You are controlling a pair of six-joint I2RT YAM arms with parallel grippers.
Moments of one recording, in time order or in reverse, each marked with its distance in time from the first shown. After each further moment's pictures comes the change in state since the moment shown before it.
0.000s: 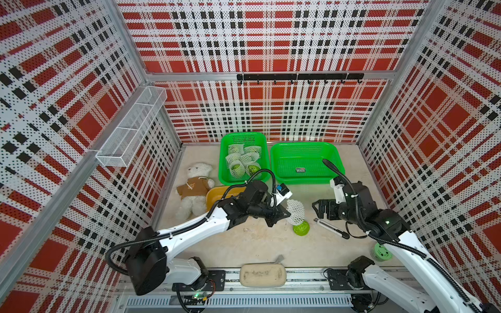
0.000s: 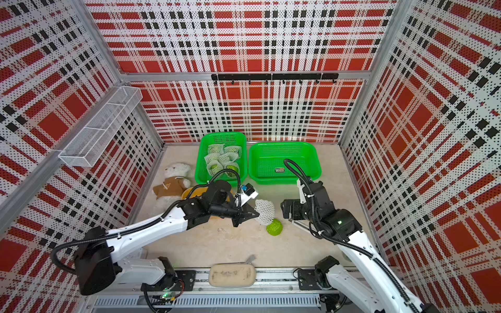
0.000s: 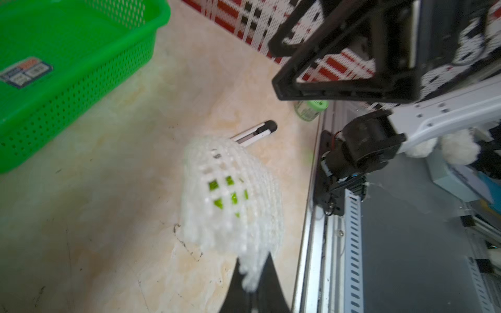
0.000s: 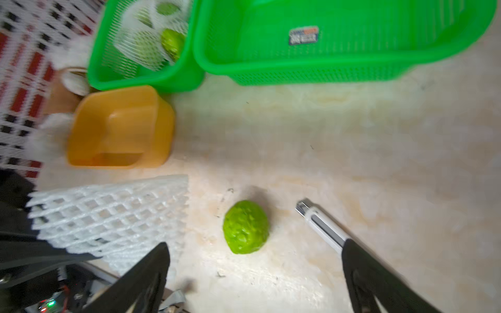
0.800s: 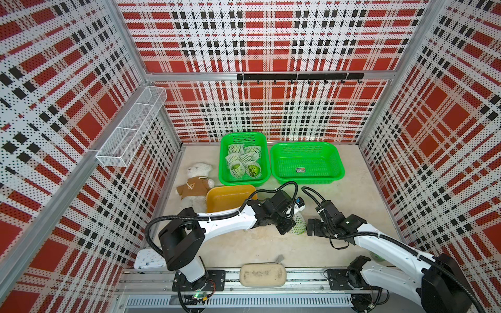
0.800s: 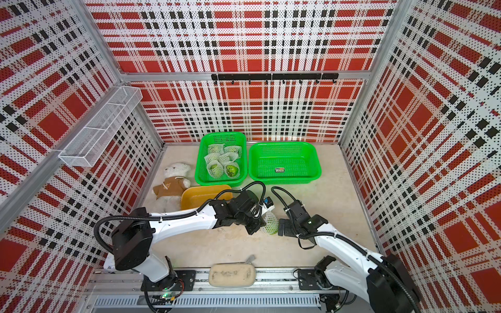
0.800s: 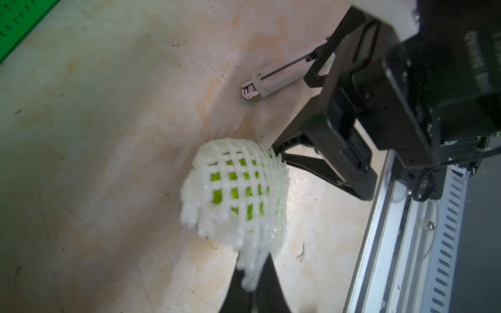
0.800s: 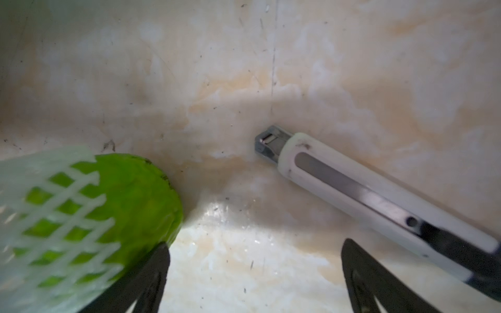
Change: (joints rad) left arm -0.135 0.251 0.114 -0.100 -0.268 0.022; right arm 0.113 0.244 -0.378 0.308 0.025 0.240
